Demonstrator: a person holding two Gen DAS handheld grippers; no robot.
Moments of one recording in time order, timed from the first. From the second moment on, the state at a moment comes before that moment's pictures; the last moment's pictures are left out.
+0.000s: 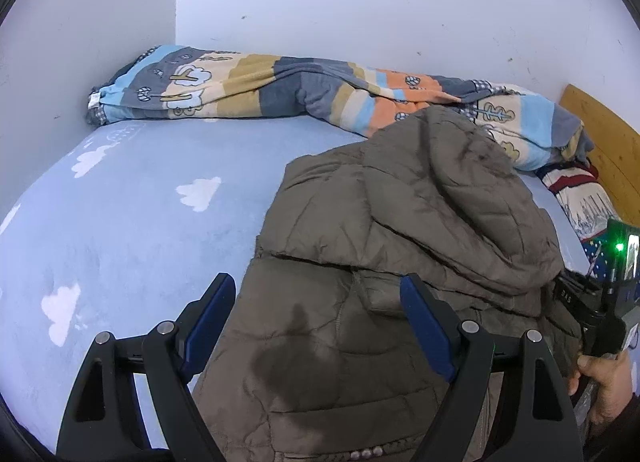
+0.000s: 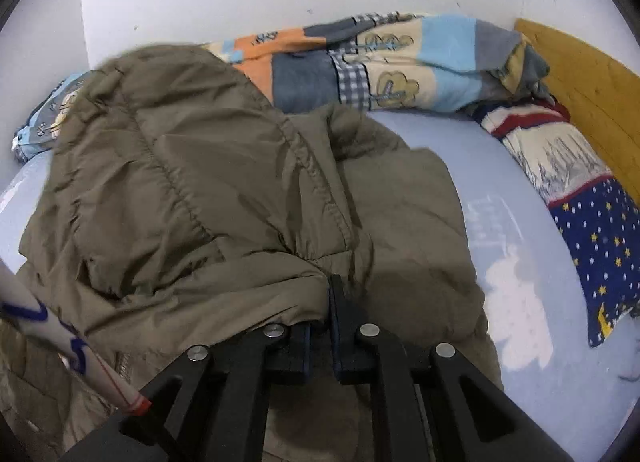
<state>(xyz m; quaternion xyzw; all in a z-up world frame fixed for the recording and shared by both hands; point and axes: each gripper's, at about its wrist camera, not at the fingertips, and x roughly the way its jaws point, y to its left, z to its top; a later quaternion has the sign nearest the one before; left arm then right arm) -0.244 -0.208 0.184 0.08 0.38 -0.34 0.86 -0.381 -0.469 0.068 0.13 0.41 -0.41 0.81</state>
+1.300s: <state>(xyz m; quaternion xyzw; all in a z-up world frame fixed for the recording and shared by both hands) -0.187 -0.280 0.174 0.07 0.40 -0.40 0.82 -0.264 -0.456 0.043 0.19 0.43 -0.30 0.83</state>
